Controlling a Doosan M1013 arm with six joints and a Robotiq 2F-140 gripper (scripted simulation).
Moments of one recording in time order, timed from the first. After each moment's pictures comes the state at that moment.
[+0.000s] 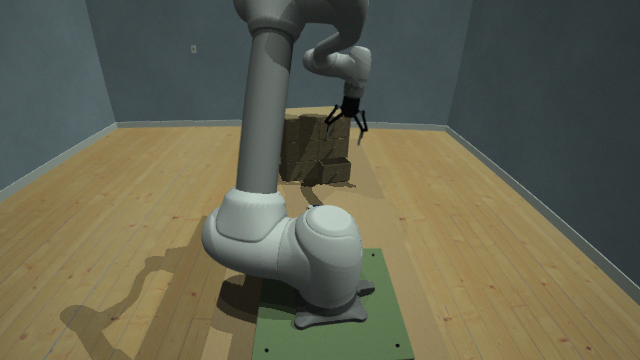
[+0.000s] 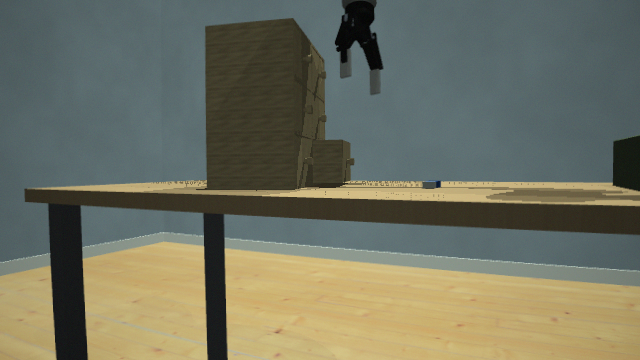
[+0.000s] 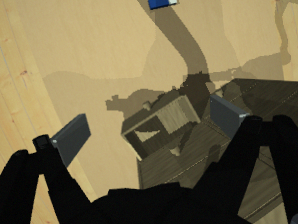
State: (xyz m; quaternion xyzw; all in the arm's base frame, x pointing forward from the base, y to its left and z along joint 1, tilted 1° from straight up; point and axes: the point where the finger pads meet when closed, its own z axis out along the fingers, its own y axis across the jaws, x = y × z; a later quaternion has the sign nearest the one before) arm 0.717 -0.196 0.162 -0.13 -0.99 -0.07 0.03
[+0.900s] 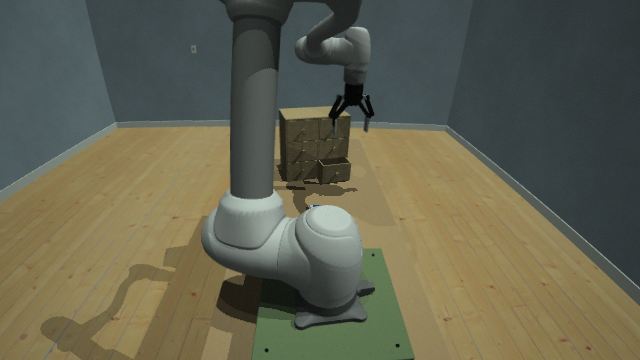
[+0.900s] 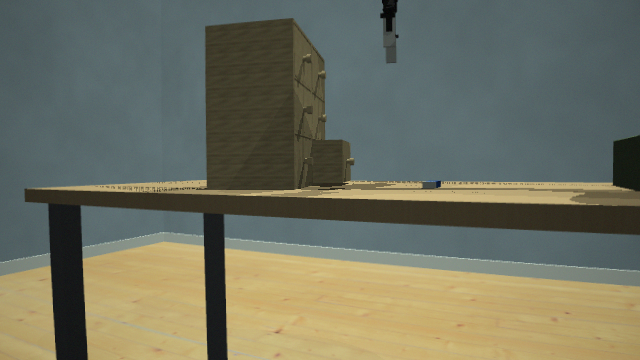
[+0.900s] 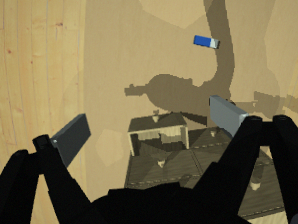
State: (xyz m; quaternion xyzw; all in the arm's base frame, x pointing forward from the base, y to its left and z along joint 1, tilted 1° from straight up) arm 0.645 -0.207 0.233 0.07 -1.00 0.00 0.00
